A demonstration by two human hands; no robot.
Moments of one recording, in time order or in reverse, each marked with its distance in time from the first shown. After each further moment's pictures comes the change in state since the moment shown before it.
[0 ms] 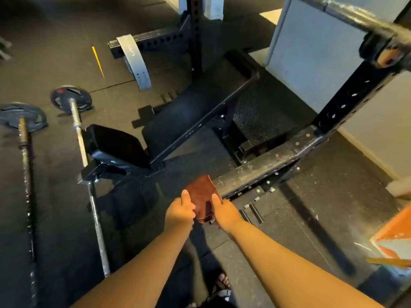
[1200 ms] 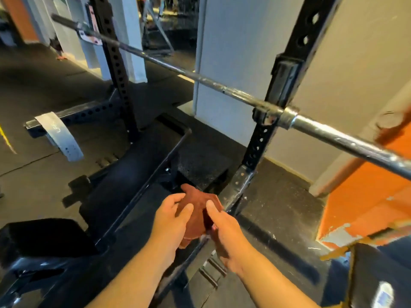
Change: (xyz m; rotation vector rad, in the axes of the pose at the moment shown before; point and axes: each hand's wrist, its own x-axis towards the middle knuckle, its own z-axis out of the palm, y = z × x) left_hand -0.056 0.176 -0.011 -0.127 -0.485 0.441; right_hand -0.118 -0.110 -0.106 0.837 0.158 -0.256
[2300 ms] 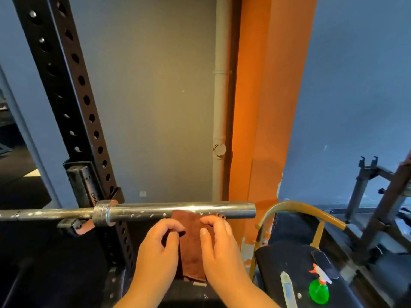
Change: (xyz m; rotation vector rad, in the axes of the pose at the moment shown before) left_hand -0.067 0.158 0.328 0.310 -0.486 0.736; right_hand -0.131 -0.172 -0.260 -0.586 0.935 -0.650
